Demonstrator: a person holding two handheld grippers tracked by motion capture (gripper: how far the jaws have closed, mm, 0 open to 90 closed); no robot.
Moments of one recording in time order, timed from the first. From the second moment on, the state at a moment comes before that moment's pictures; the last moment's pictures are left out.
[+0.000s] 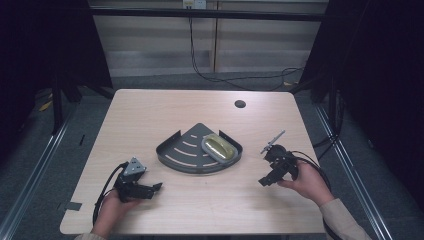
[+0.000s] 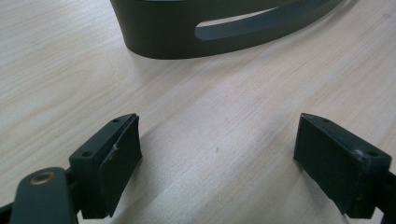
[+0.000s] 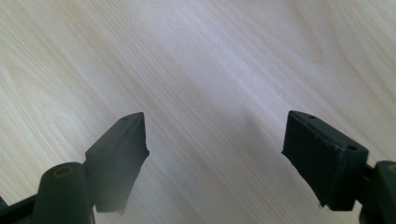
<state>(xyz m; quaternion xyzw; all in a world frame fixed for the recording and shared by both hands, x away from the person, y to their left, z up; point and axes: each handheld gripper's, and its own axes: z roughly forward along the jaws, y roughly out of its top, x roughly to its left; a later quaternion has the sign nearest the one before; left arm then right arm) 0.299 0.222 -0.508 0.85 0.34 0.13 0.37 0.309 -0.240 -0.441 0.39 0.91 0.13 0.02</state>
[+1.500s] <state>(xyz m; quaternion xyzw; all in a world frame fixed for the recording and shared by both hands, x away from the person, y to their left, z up) 0.299 0.223 -0.508 0.86 0.34 0.14 0.37 0.286 -0.265 -0.475 0.40 0.91 0.11 0.02</state>
